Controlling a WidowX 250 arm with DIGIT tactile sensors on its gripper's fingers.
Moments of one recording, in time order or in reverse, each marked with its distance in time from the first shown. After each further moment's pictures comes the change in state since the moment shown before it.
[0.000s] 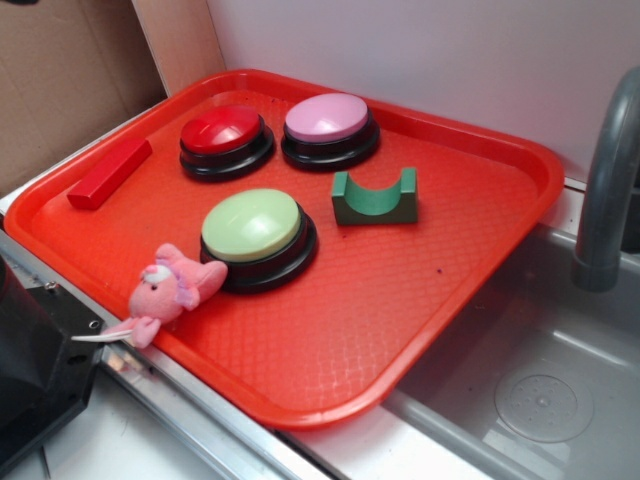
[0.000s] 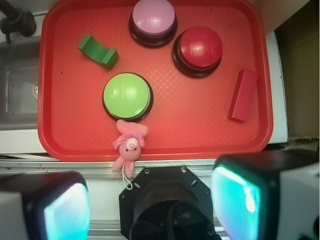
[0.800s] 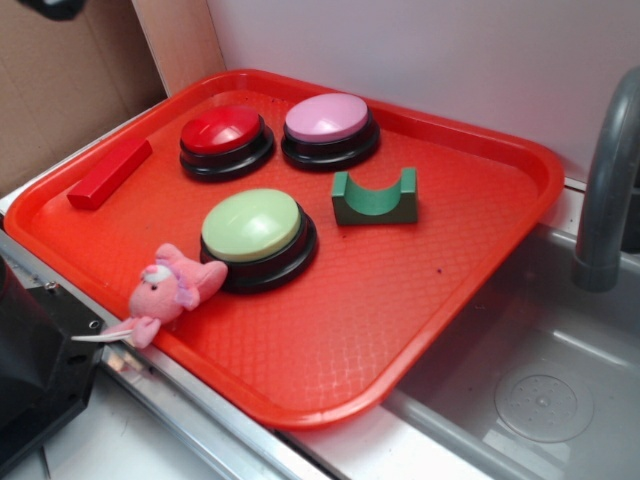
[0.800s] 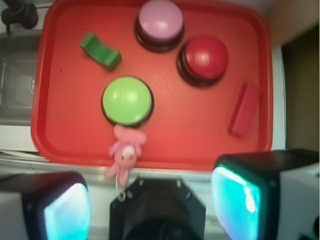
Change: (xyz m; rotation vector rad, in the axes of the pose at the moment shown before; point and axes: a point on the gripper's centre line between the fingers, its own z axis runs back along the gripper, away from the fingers) arm 0.030 -0.010 -0.020 0.043 -0.006 -0.166
